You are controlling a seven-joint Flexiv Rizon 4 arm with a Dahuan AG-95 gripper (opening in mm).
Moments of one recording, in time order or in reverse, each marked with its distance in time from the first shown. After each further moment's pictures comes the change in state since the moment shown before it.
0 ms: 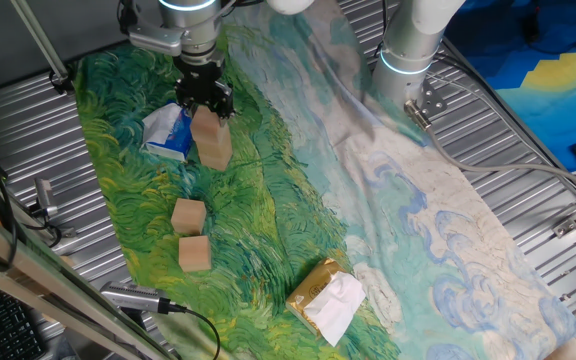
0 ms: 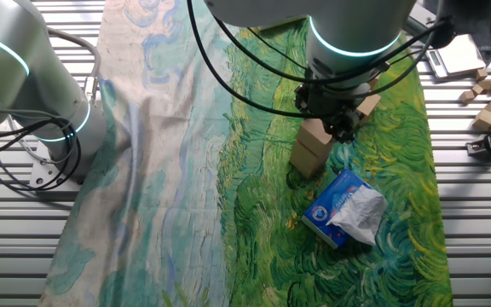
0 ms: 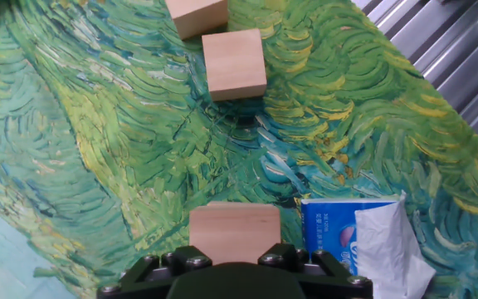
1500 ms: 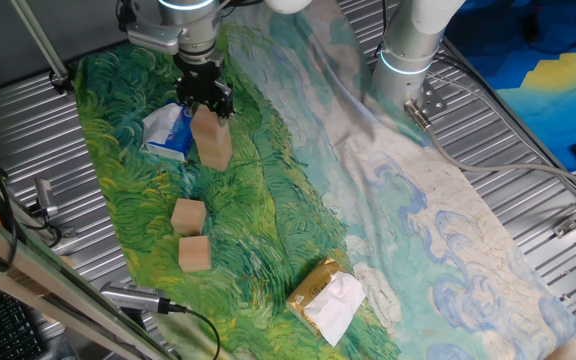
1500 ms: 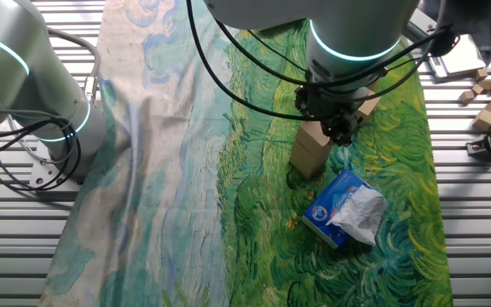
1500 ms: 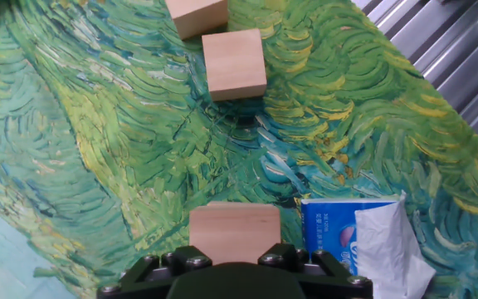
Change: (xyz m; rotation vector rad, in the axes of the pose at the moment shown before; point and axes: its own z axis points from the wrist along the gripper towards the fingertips) arm 0.003 0.000 0.001 -0.007 0.003 0.050
